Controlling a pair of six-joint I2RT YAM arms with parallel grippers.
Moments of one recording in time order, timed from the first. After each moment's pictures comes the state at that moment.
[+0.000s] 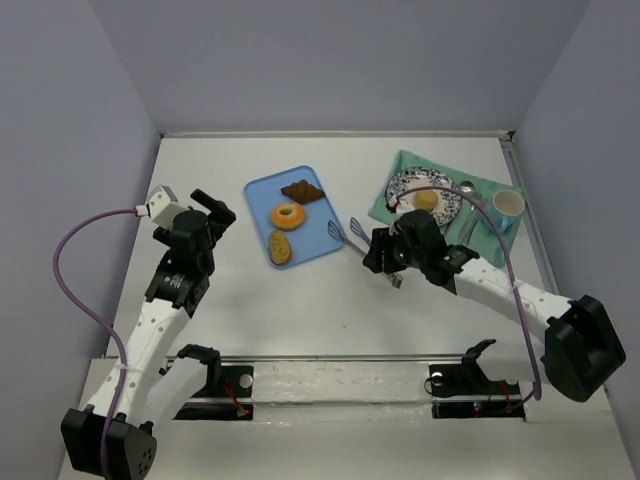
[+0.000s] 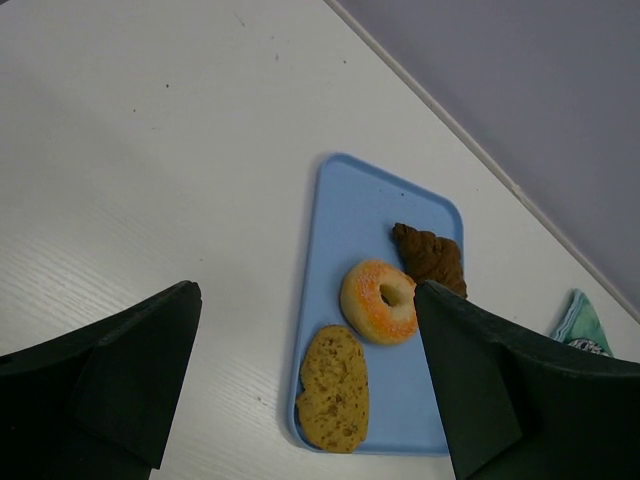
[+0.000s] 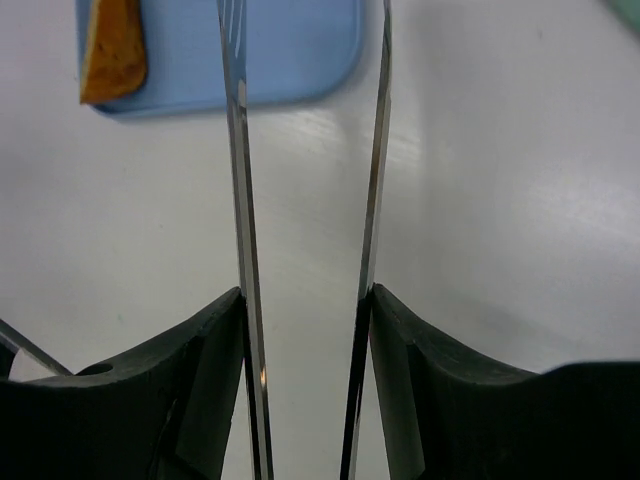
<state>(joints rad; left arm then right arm) -0.24 0.81 0.70 -0.23 -0.50 -0.76 0.60 1.27 0.80 -0.19 -0.09 0.41</state>
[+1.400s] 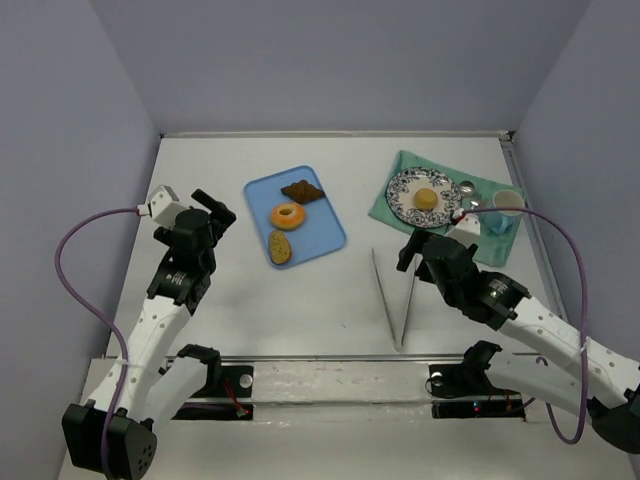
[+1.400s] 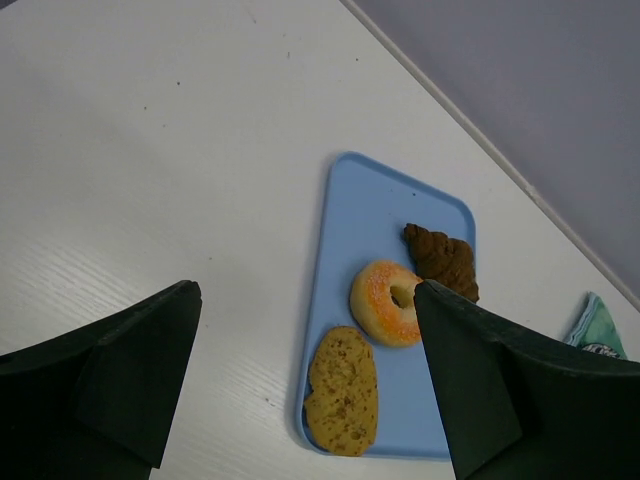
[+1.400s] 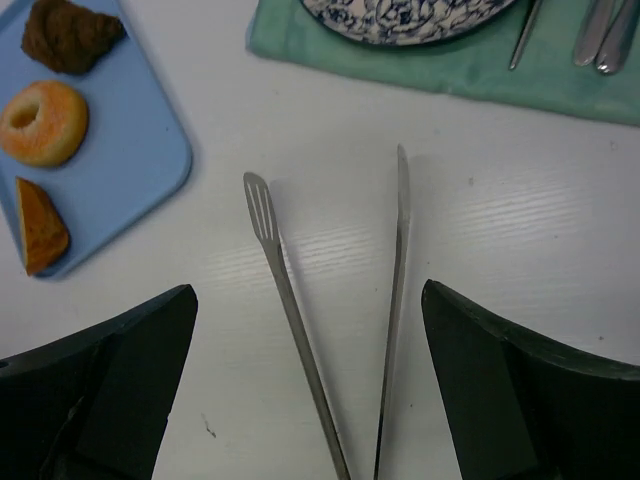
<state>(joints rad) -0.24 0.84 0.70 -0.23 -0.52 -0.76 0.79 0.83 0.74 -0.59 0.62 0.82</state>
